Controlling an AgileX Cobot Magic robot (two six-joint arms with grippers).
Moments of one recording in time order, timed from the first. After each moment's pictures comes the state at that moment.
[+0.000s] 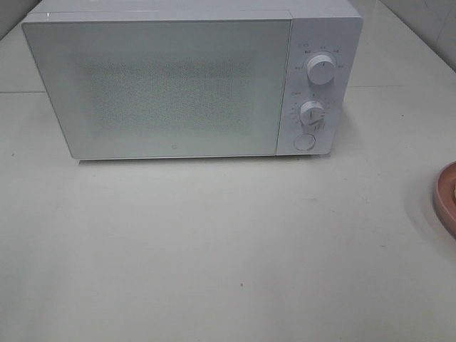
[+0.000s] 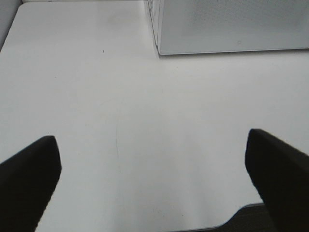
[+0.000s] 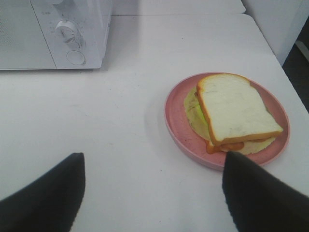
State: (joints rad) left arm -0.14 0.00 -0.52 -0.01 1.07 -0.06; right arm 0.00 0.00 -0.50 -0.05 1.00 0.04
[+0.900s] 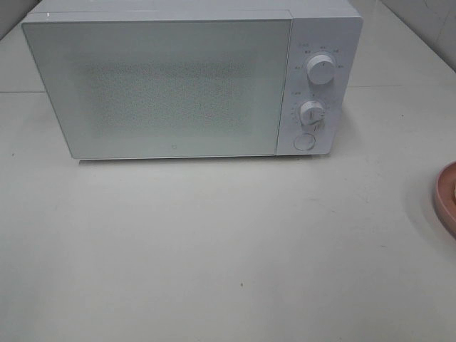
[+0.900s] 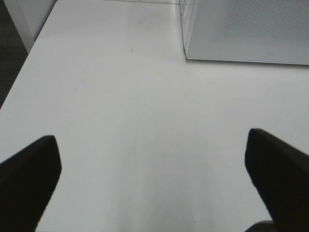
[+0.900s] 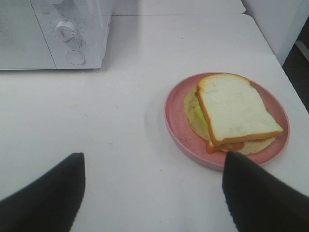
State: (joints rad) left arm 0.00 0.00 -0.52 -0.01 1.07 -0.06; right arm 0.00 0.00 -0.50 -0.05 1.00 0.04
